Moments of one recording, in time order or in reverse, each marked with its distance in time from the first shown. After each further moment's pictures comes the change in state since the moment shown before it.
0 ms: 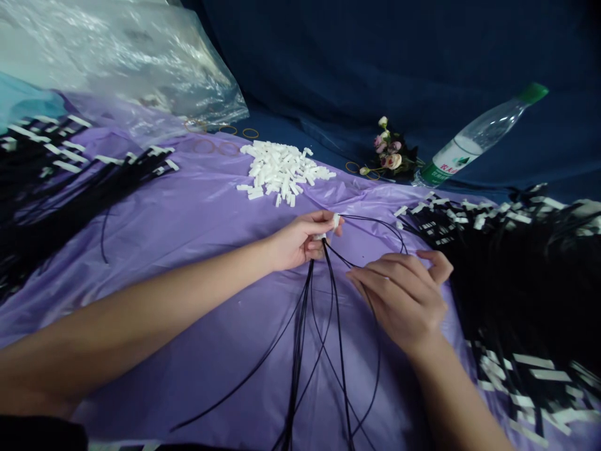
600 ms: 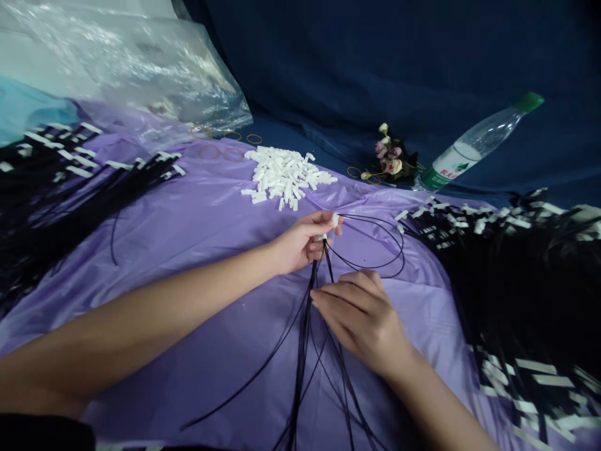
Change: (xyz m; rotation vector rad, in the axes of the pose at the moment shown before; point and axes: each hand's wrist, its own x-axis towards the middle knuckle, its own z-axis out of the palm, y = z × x) left_hand -0.004 0.000 0.000 0.038 -0.013 0.104; right_hand 0.004 -0.039 0.013 0.331 -0.193 -0.015
